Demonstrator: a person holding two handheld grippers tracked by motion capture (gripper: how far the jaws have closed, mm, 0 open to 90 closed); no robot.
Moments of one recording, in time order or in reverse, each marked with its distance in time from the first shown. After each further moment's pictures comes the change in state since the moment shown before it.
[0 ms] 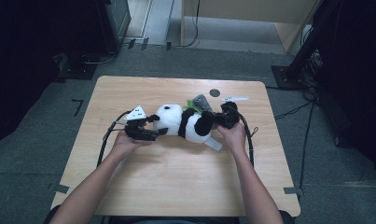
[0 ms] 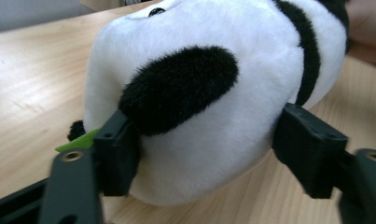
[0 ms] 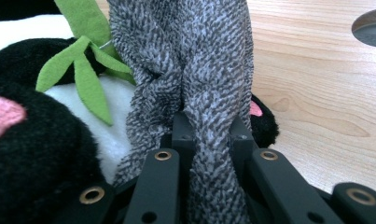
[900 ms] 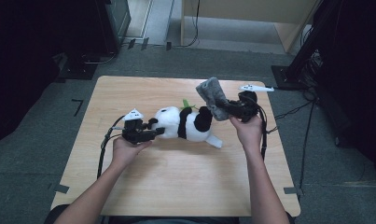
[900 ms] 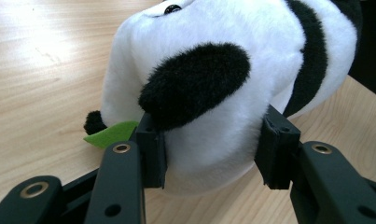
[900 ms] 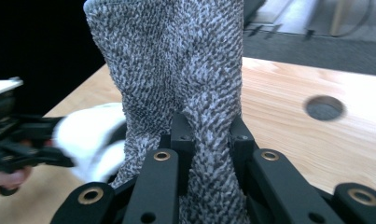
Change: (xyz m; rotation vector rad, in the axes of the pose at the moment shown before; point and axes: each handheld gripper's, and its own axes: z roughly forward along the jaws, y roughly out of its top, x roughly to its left) left arm -0.027 0.003 -0.017 0.042 0.114 -0.202; right arm 0.045 0.041 -0.092 -0.160 -0.017 -0.047
